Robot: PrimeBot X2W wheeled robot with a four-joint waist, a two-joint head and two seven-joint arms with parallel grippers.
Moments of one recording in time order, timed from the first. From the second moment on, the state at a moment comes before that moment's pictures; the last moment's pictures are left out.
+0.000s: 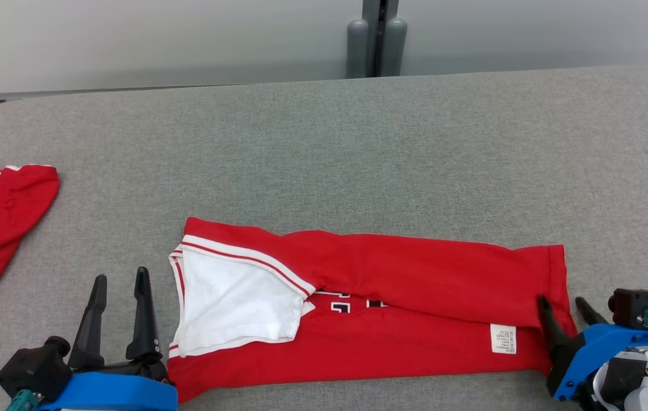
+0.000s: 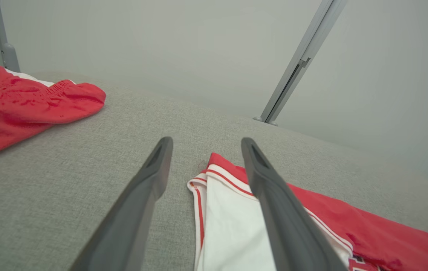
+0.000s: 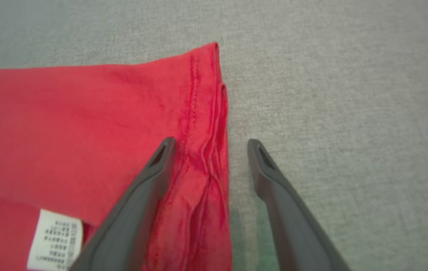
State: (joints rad) left arm 0.03 0.32 -0.26 0.02 -0.68 0.11 -0.26; right arm -0.14 -0.08 -0.17 0.34 0.16 0.13 0.17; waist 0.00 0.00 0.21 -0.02
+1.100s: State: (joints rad) left arm -0.04 0.31 -0.33 -0.02 -0.61 0.13 -0.24; right arm -0.33 -0.21 -0.19 0.31 0.28 0.13 0.32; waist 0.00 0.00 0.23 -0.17
